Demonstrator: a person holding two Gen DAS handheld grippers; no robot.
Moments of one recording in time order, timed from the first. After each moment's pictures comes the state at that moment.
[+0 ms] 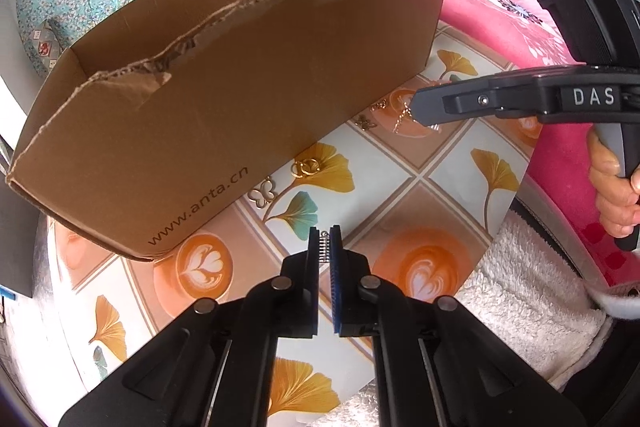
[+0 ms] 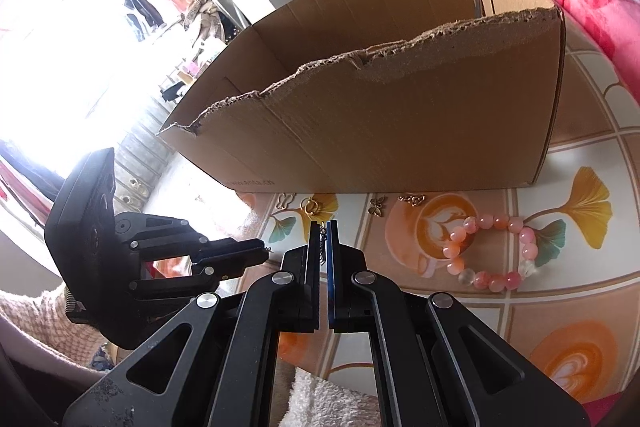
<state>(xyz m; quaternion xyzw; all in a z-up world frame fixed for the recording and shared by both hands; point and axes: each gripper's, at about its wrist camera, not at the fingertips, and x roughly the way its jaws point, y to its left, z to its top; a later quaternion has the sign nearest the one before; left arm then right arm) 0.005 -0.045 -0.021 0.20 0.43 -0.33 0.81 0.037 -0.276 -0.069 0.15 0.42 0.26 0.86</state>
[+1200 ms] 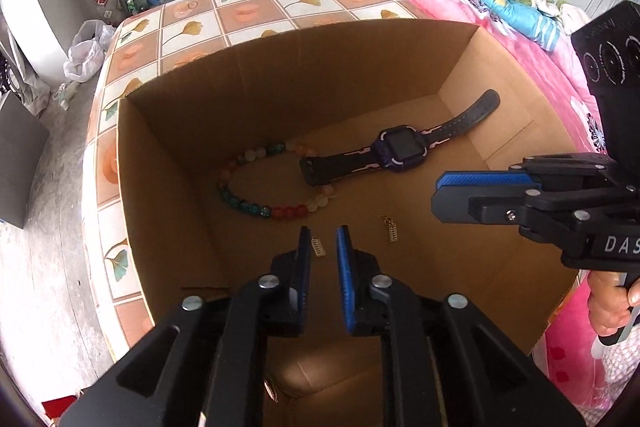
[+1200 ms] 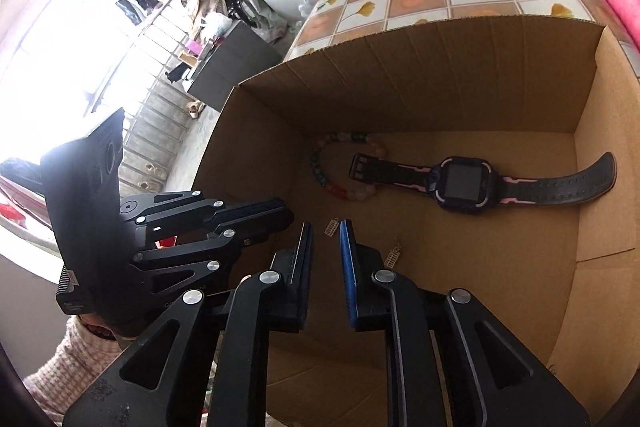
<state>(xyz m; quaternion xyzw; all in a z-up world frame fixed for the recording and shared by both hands) 0.191 -0.035 0.041 0.10 0.53 -0.24 0.81 0.207 -0.230 -0.015 0.17 0.50 0.29 0.80</state>
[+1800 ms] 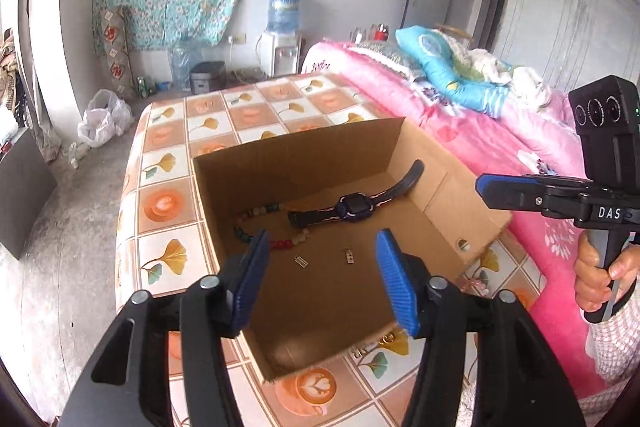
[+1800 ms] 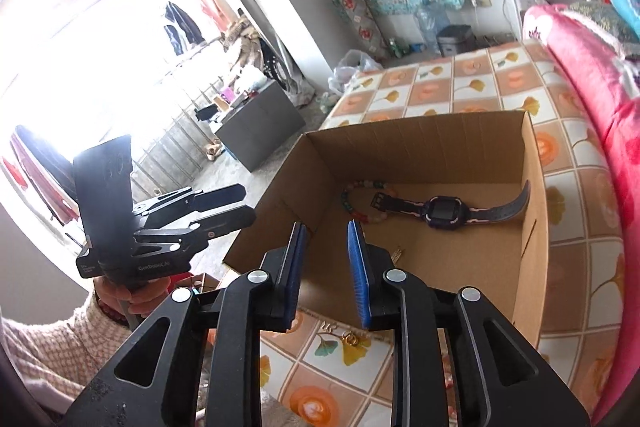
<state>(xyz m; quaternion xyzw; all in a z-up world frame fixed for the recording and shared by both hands) 0.084 0.016 0.114 0.05 0.35 -0.27 0.89 0.086 -0.269 0.045 0.13 0.34 0.31 0.88</state>
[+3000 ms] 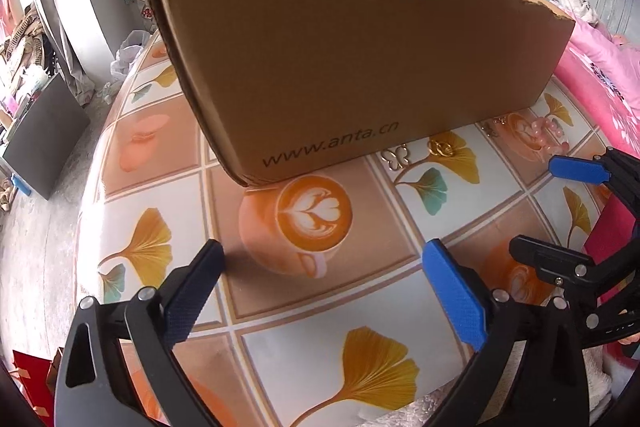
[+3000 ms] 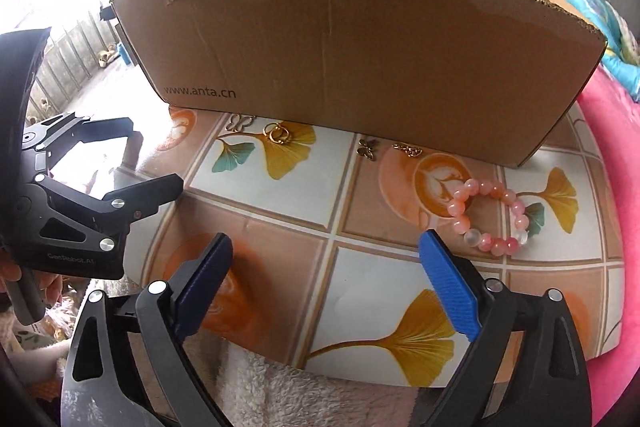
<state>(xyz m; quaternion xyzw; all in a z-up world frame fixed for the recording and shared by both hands) 0.021 0.004 -0.047 0.11 0.45 -0.17 0.87 0.037 -0.179 -0.104 -0.04 0.45 0.13 0.88</state>
